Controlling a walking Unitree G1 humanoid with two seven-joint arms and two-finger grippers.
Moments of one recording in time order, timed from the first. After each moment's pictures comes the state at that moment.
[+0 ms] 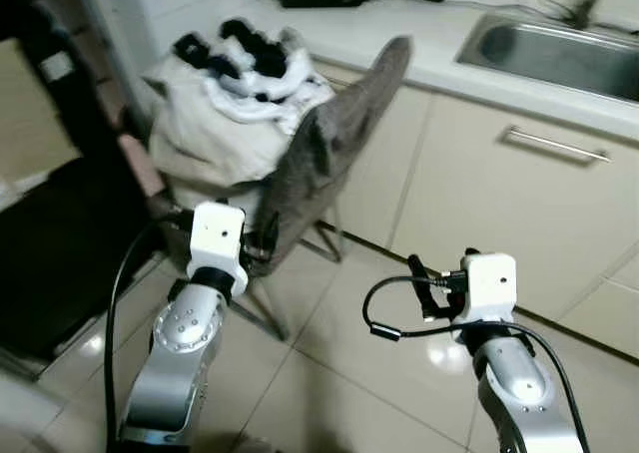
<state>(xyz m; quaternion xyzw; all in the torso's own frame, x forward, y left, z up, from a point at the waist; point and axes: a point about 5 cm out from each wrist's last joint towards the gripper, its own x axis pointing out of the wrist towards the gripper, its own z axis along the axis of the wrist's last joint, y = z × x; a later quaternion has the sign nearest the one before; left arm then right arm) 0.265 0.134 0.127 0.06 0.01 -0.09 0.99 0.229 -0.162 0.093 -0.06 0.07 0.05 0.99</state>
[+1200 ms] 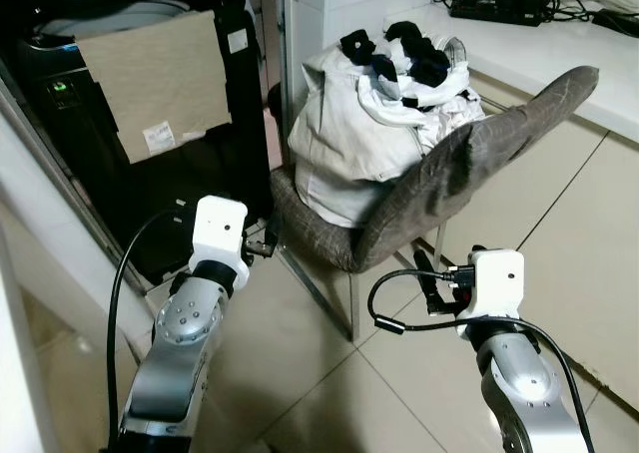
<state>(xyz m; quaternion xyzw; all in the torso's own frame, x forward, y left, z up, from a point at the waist) 0.272 0.135 0.134 0.05 0.00 -0.10 0.99 0.232 -0.160 0.097 -0.05 0.06 0.05 1.00</state>
